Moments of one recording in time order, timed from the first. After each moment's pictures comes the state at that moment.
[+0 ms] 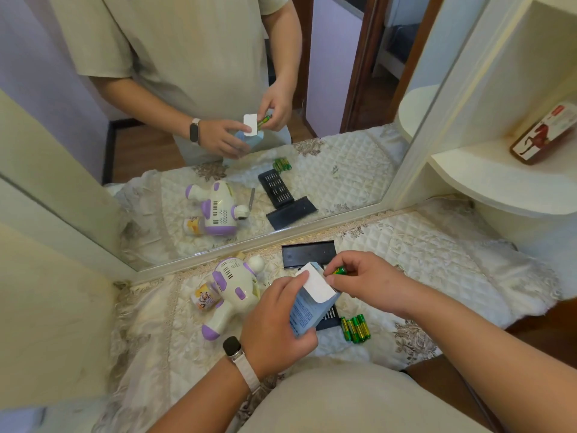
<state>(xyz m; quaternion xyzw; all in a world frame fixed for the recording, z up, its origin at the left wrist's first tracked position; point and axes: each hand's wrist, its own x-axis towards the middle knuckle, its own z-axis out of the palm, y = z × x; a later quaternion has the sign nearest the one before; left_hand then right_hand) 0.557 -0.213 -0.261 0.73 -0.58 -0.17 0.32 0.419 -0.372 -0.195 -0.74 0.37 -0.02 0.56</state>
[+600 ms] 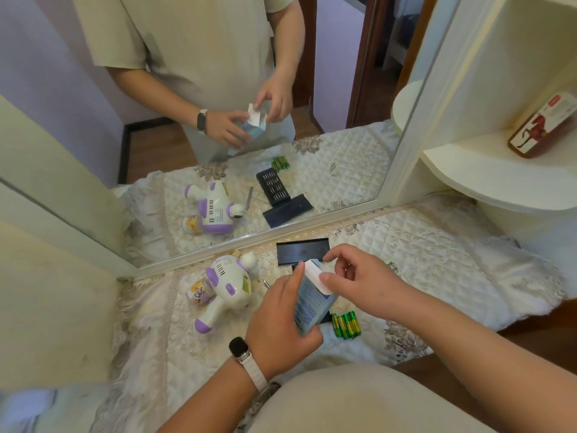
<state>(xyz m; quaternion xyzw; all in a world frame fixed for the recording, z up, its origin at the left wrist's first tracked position) 0.514 -0.228 -0.241 0.76 -0.55 -0.16 0.30 0.389 -0.378 -0.190 -0.79 0.34 -0.07 0.50</state>
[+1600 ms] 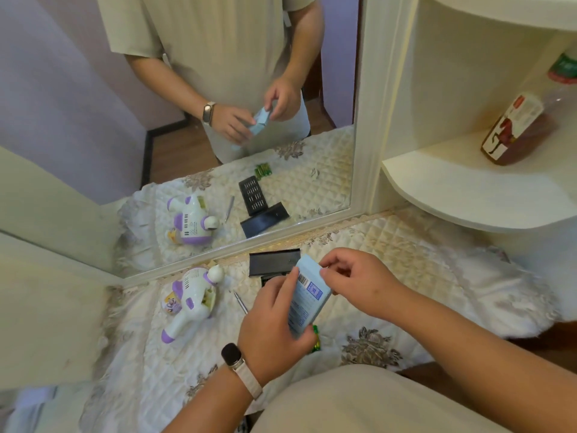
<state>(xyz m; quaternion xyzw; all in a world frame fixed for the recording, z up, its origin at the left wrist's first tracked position) 0.433 -0.312 -0.215 0.80 -0.54 -0.12 0.23 0.317 -0.478 -0.197 -0.75 0.32 -0.09 0.58</state>
